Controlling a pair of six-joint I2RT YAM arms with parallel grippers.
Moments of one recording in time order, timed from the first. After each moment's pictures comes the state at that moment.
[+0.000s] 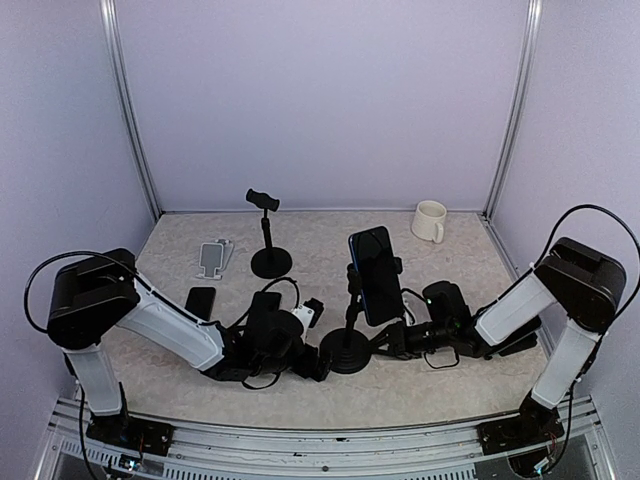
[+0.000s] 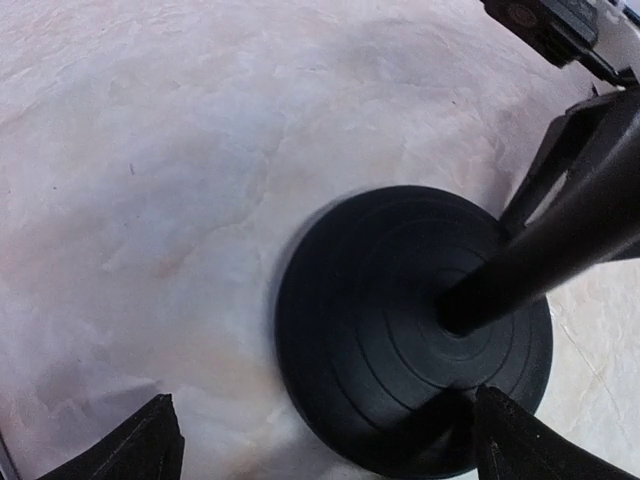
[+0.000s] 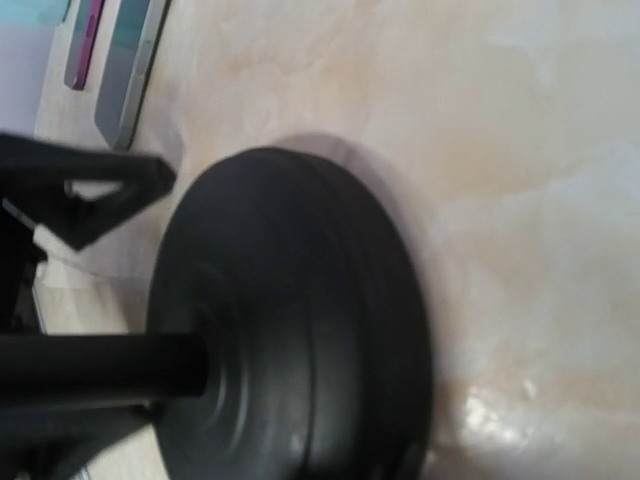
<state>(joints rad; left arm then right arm) -1.13 1.86 0.75 0.45 -0.25 -0.43 0.68 1.73 0.47 0.62 -0.58 0.74</state>
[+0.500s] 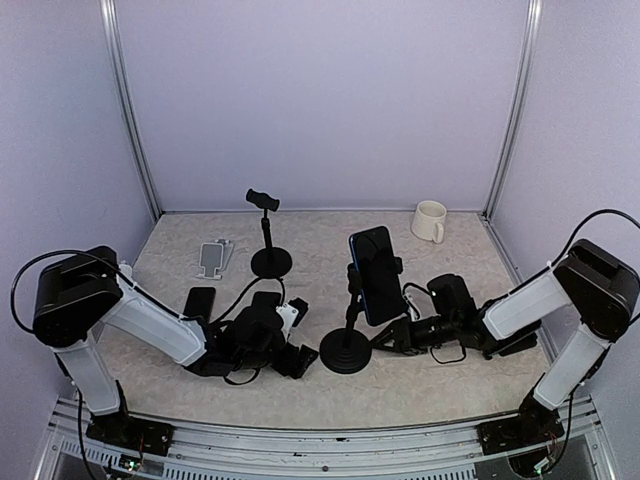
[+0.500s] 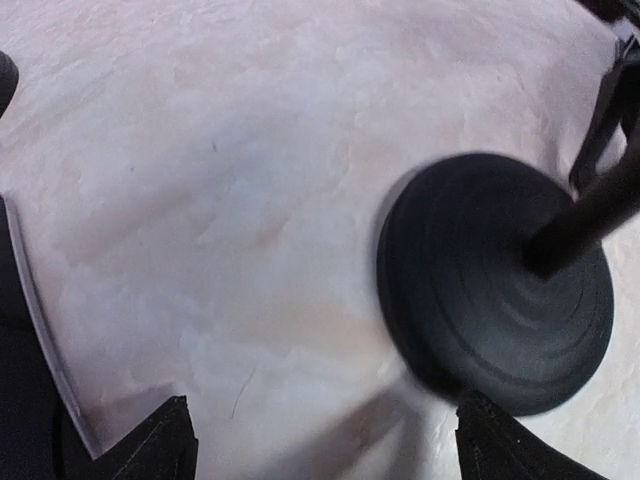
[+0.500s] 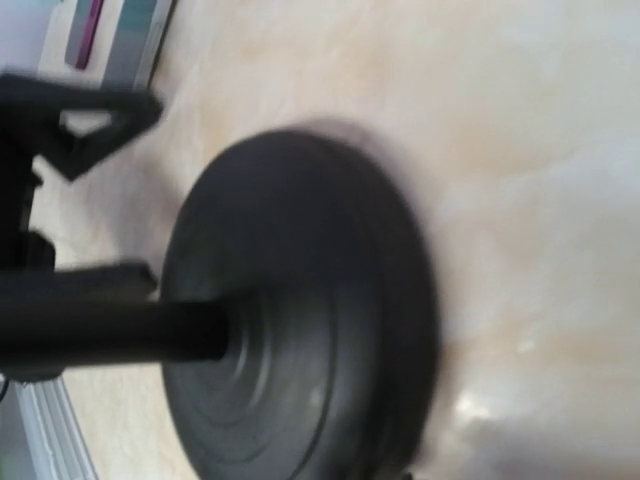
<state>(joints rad) -1.05 1.80 0.69 0.45 -0.21 -0.32 0.66 1.64 0.48 0.48 -0.60 0.67</state>
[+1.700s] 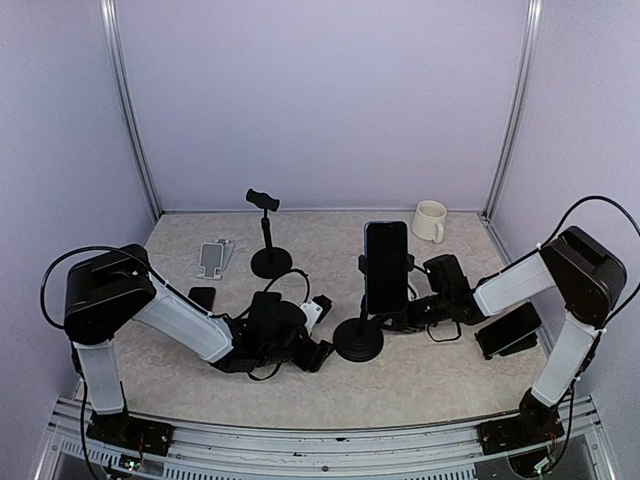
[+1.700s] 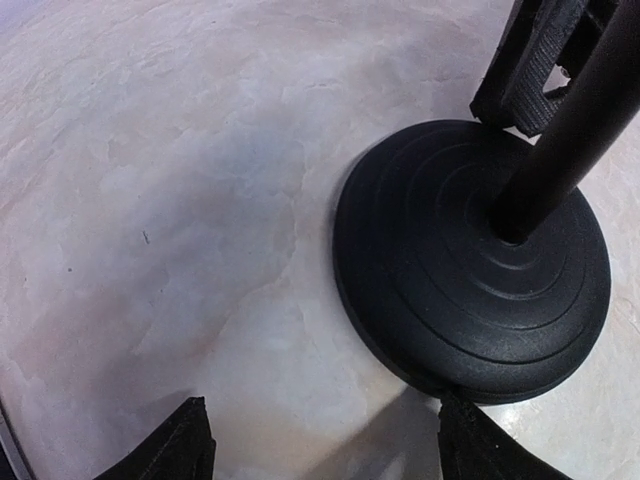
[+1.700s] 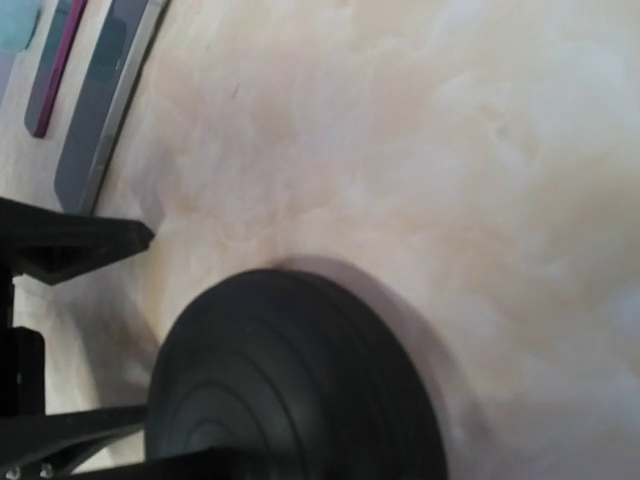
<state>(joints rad) -1.07 1.93 0.81 0.47 -0.23 -0.21 0.55 1.75 0.68 0.33 -0.63 0.50</state>
